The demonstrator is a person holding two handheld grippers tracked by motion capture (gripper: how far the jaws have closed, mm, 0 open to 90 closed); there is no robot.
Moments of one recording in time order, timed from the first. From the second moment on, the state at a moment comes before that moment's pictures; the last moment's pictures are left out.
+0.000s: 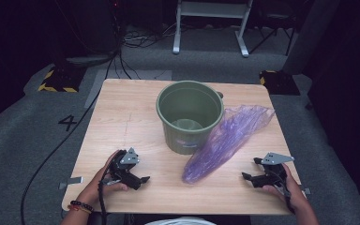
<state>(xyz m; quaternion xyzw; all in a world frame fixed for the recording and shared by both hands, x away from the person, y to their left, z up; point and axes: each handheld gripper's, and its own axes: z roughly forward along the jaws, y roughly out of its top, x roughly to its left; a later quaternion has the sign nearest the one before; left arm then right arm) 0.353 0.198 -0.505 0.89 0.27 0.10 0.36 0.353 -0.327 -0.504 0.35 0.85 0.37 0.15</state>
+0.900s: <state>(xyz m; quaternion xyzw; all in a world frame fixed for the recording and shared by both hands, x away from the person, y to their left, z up) 0.353 0.198 -0.505 0.89 0.27 0.10 0.36 0.357 -0.300 -0.467 0.30 0.83 0.42 0.19</state>
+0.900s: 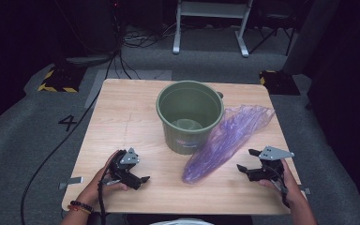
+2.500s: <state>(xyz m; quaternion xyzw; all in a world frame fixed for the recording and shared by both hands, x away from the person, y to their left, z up) 0.354 0.198 -0.505 0.89 0.27 0.10 0.36 0.411 -0.182 -0.446 0.20 0.86 0.44 0.16</state>
